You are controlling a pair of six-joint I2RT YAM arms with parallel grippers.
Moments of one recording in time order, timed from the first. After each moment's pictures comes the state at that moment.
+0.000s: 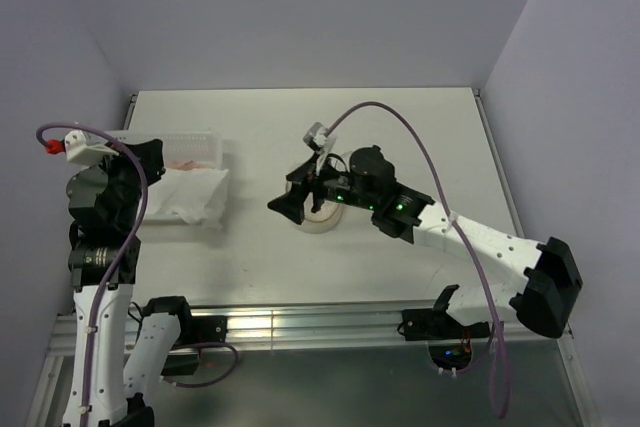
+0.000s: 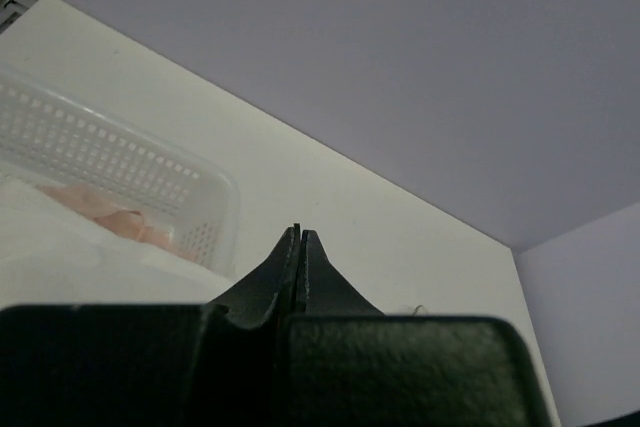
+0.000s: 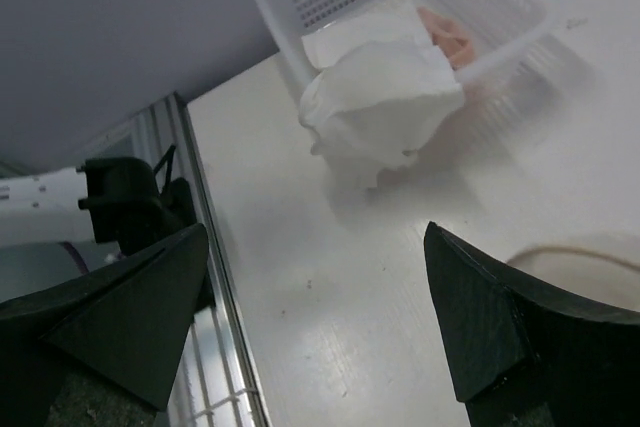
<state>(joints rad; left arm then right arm) 0.06 0.65 0.91 -0.29 0.01 -0.62 0.86 1.21 0.93 0.15 -0.30 0.31</state>
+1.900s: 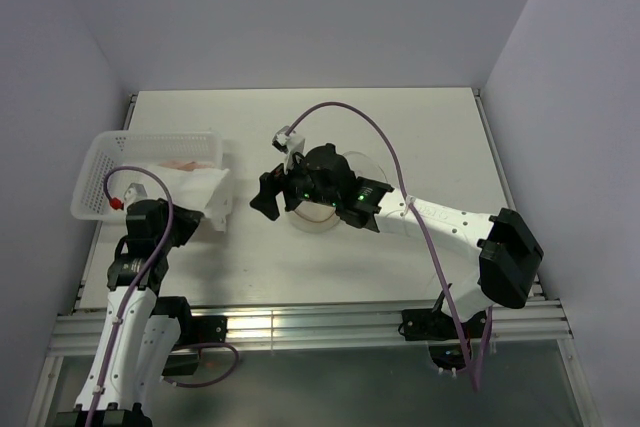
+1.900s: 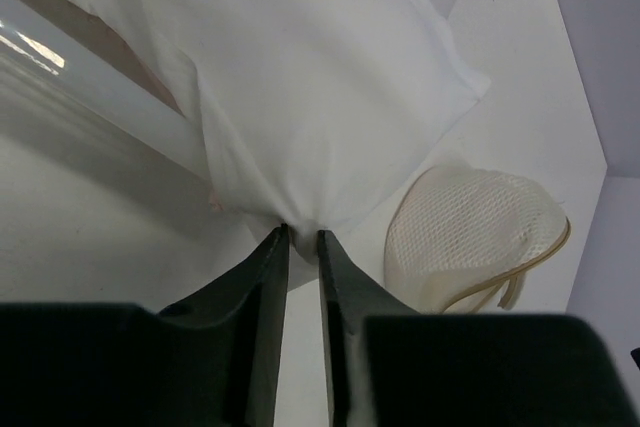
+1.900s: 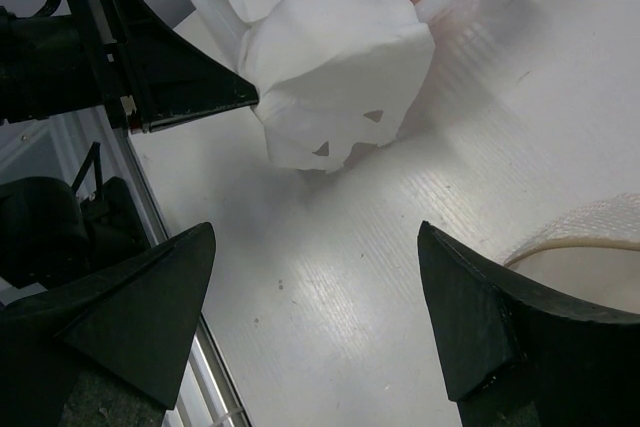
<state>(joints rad) 0.01 0.56 0.46 -0.48 0.02 -0.91 0.95 1.50 1.12 0.06 -0.14 0.29</state>
